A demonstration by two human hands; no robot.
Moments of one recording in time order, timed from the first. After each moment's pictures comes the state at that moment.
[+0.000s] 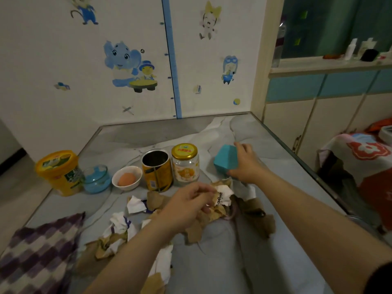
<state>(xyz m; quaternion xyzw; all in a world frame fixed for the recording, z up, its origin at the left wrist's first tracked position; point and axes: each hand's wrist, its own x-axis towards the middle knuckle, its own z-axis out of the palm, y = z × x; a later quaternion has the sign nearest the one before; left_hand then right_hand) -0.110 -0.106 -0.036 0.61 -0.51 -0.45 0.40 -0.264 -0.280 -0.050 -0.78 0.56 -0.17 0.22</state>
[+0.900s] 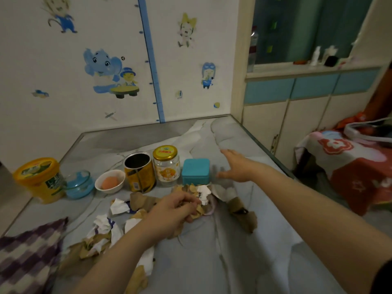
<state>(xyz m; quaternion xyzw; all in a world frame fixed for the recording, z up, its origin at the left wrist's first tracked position) -0.126 -0.080 -0.031 0.61 -0.56 -0.44 0.34 -0.312 -0.260 -0.027 -0.83 0.54 -0.03 0.17</state>
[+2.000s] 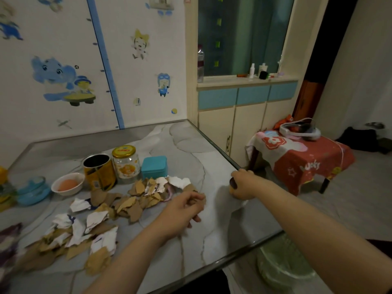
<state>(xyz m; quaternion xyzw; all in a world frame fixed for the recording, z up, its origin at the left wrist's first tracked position) -0.235 -0.036 -0.039 0.52 -0.61 -0.48 0.35 -0.447 -0.129 -0.020 -0.74 0.66 0.05 0.13</state>
